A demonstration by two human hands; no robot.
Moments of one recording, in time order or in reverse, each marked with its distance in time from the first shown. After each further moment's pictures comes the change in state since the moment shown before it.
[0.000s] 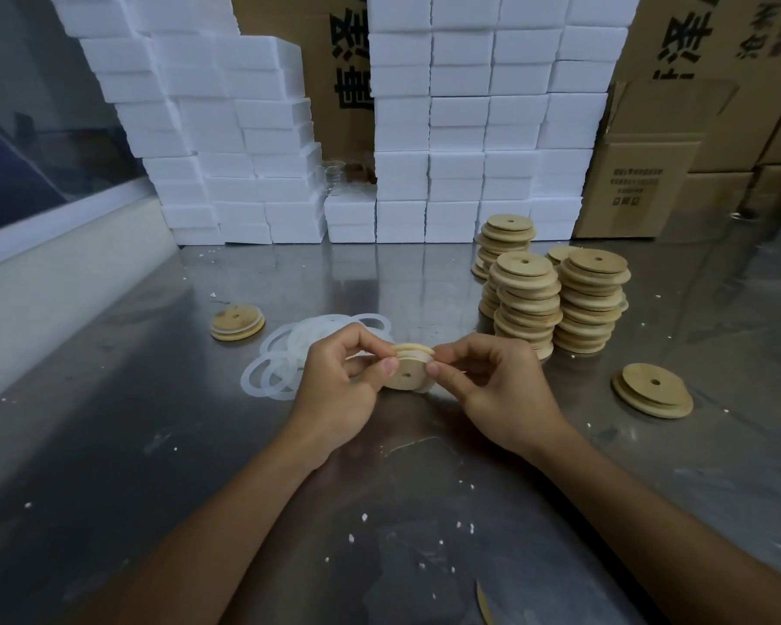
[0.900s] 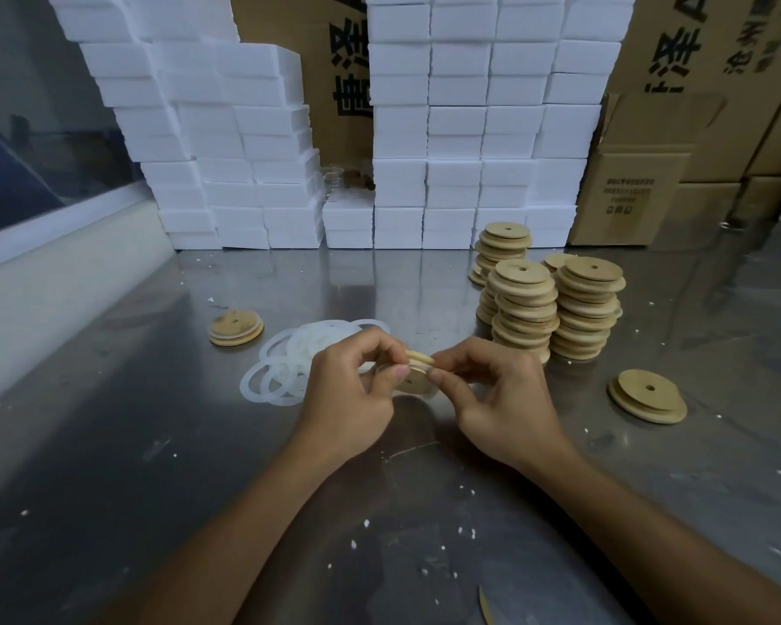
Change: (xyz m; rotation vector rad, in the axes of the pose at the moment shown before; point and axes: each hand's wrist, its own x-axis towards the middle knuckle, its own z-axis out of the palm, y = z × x) left_hand -0.003 0.009 0.003 0.307 0.007 0.253; right_hand -0.006 -0.006 0.001 -0.152 0.073 -0.251
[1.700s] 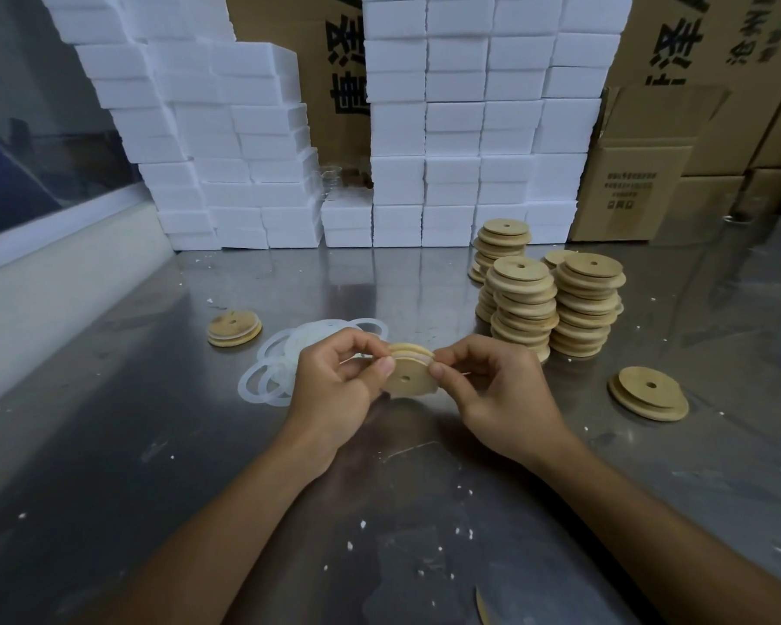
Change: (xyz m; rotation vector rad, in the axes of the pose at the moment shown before) left_hand 0.000 -0.001 -0.002 -0.419 0.033 -0.342; right_hand 0.003 0.006 -0.003 0.081 -0.062 0.152
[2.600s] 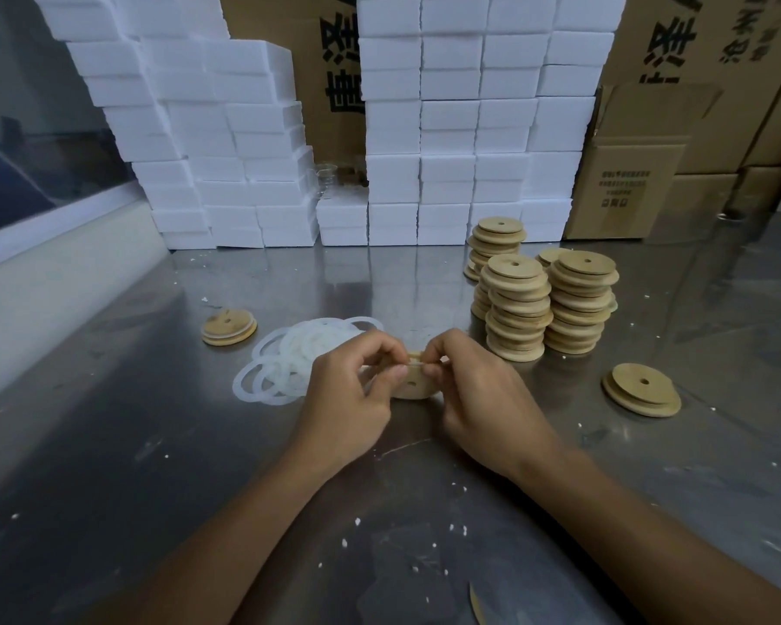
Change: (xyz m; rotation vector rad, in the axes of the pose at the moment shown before) left_hand 0.000 -0.006 0.006 0.442 -0.081 0.454; right_hand -0.005 -0.004 0.004 -0.379 -0.116 -0.171
